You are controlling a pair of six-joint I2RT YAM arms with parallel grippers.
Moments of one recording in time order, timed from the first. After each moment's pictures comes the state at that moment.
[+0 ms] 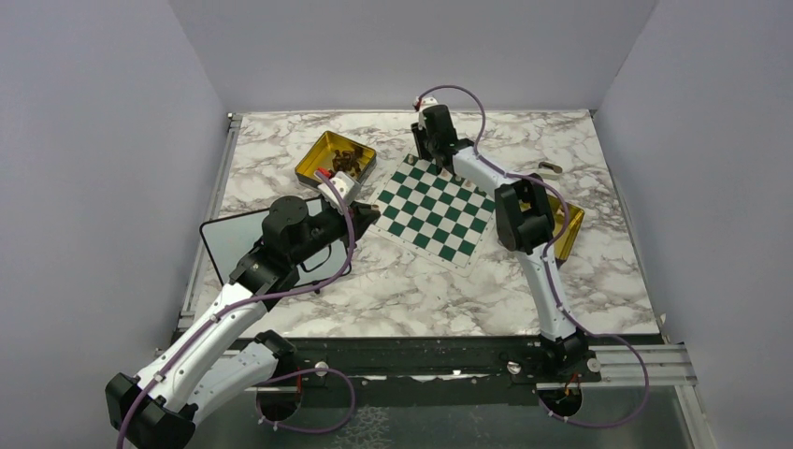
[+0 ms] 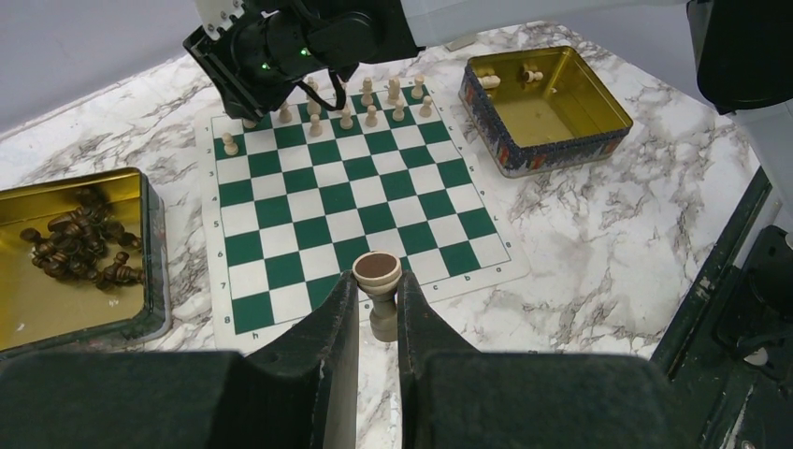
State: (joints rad) left arm -0.59 0.83 0.76 -0.06 0.26 -0.04; right arm 0.46 2.48 2.07 -0.14 0.14 -0.02
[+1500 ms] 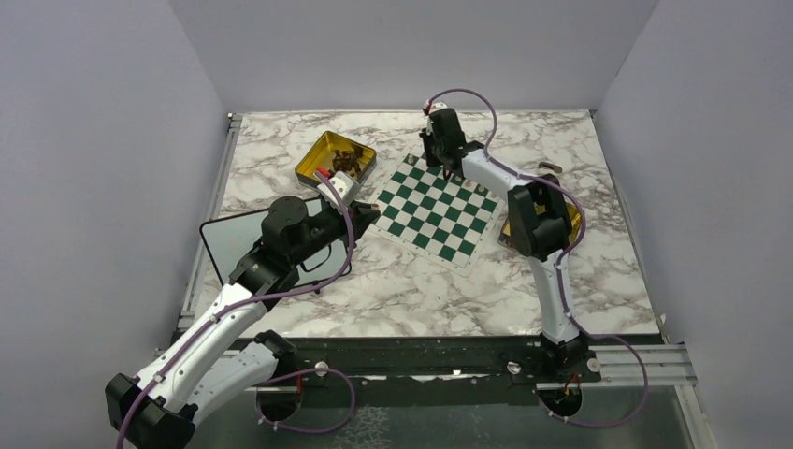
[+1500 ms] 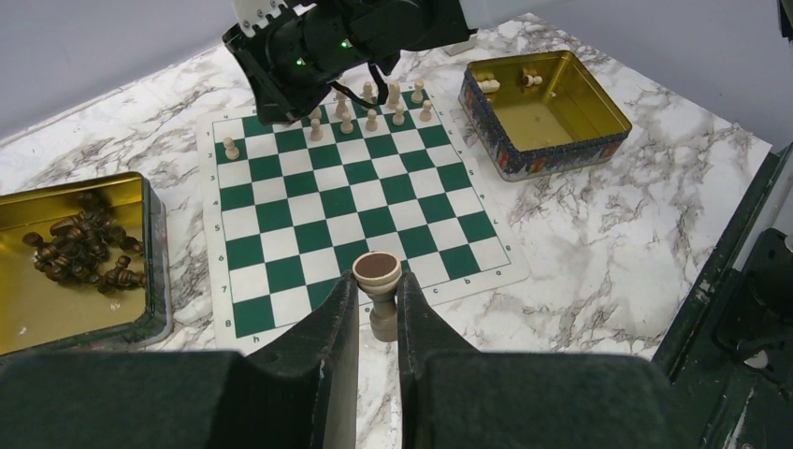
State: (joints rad) left arm -0.59 0.83 0.76 -0.05 0.26 -0.04; right arm 0.46 2.32 1.86 -0.17 0.13 0.08
